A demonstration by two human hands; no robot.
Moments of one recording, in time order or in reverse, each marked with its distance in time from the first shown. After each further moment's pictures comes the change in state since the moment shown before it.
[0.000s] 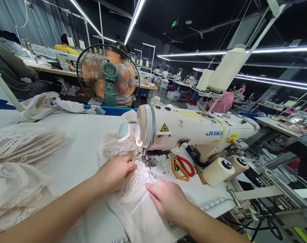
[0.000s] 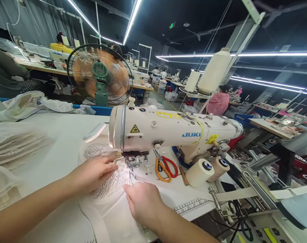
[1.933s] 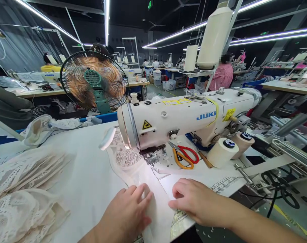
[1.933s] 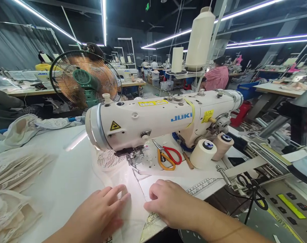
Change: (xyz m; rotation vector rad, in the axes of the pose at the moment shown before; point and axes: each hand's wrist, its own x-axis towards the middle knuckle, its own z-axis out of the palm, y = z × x) left_hand -0.040 0.050 0.029 0.296 -0.223 0.171; right_hand -0.052 0.042 -0.005 0.001 0.006 -0.333
